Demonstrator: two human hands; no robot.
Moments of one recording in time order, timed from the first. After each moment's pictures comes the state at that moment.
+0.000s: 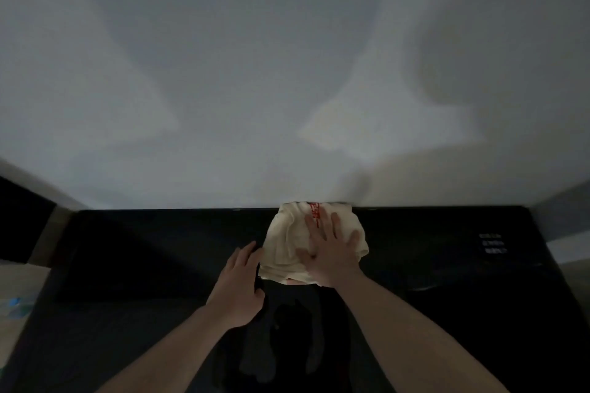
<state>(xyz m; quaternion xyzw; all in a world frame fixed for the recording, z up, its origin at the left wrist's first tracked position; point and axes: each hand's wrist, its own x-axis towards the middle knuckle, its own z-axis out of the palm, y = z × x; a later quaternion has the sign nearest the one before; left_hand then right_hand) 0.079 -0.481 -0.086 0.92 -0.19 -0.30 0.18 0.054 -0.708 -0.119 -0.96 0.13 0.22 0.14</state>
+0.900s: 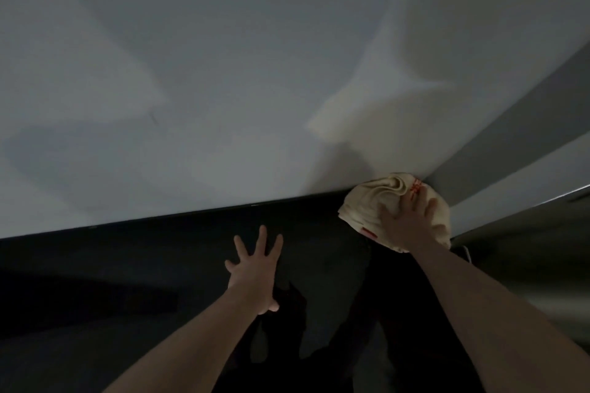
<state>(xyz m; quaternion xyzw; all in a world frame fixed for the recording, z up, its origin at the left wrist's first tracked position) 0.003 -0.793 -0.096 0.88 -0.28 -0.39 -0.06 -0.081 -1.117 -0.136 -0.85 0.46 0.18 0.20</state>
